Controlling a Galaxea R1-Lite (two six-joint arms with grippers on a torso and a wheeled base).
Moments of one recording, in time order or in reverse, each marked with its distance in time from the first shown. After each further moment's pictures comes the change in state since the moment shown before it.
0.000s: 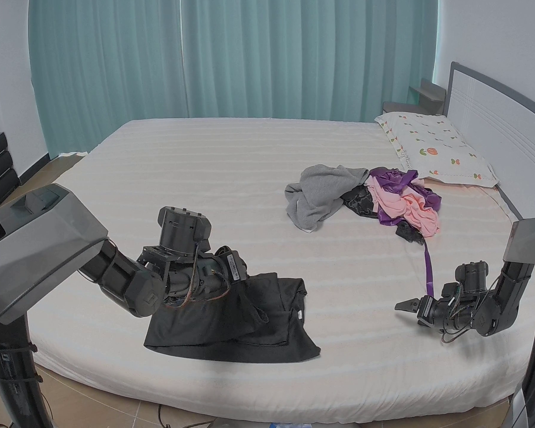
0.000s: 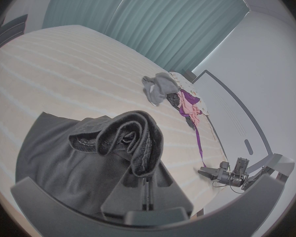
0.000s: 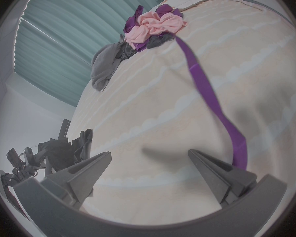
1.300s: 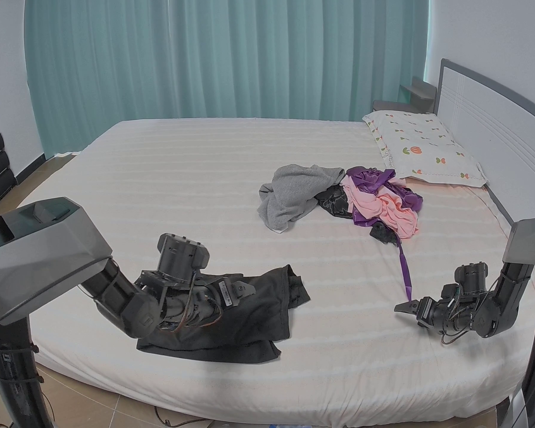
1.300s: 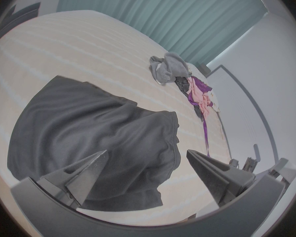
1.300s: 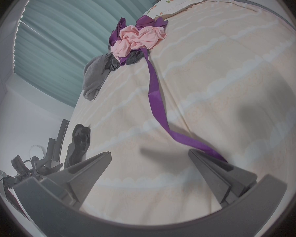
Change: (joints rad) left arm -0.006 0.010 0.127 -0.007 0.046 -0.107; right arm 0.013 -0.001 0.012 -0.006 -0.002 -0.001
